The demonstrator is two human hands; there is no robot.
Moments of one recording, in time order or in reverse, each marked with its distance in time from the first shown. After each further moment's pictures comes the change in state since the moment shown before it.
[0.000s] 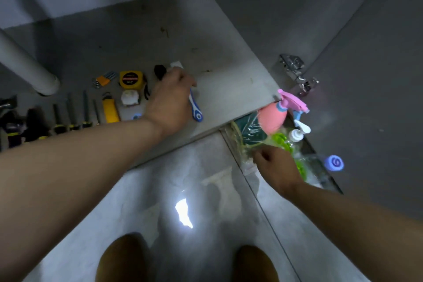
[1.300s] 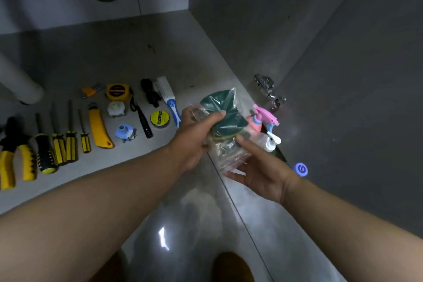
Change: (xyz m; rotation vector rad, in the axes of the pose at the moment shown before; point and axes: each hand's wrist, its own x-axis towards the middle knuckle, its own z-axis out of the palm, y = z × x) left_hand -0.025 0.102 0.017 -1.629 -0.153 -0.764; right_hand -0.022 -0.047 -0.056 1.299 -0.523 0.325
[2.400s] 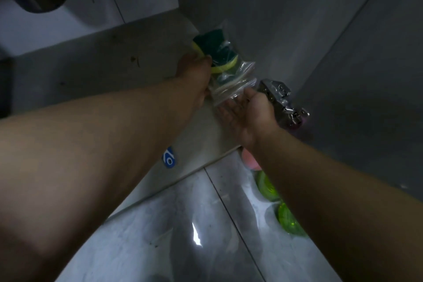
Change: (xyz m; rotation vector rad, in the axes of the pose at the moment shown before) left_hand 0.179 0.084 0.060 0.305 0.237 0.240; right_hand 0.147 -0.106 0.023 0.358 0.199 -0.324
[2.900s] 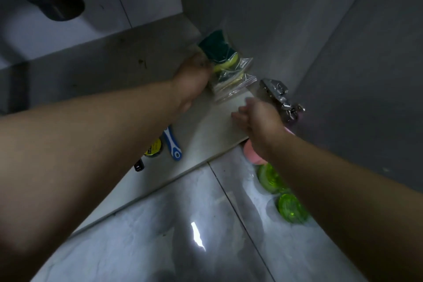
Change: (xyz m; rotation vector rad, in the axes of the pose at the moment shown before) left_hand -0.033 0.015 -0.035 0.388 -0.192 0.202; right_hand -0.017 0.001 -0.021 -0.404 0.138 -0.023
